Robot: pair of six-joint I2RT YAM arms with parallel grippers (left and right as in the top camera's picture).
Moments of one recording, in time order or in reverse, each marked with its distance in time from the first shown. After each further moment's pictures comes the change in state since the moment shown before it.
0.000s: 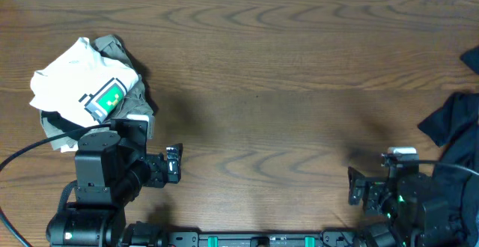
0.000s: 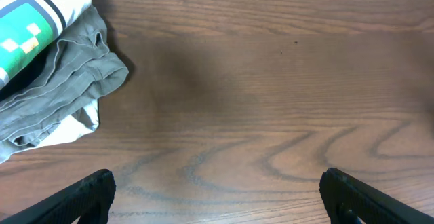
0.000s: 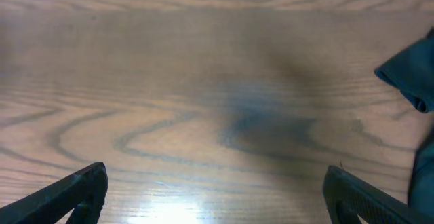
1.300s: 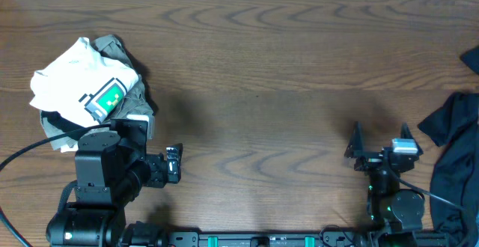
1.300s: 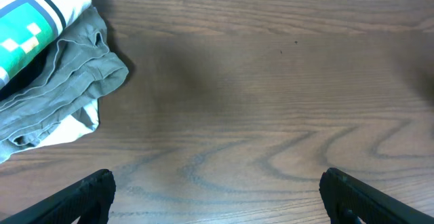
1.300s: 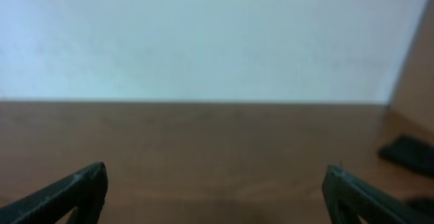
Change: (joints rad) left arm 0.000 0.000 0.000 0.000 0.000 0.000; right arm -0.192 -0.329 -0.710 1.152 0.010 -0.247
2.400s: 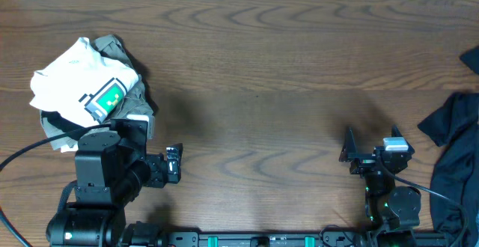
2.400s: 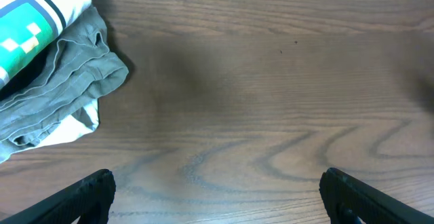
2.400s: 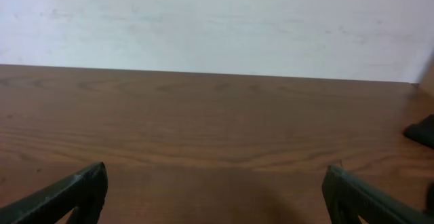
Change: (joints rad) left arm 0.000 0.000 0.000 0.000 0.000 0.000; right arm -0.002 0.000 -0.008 -0.064 -0.065 0.000
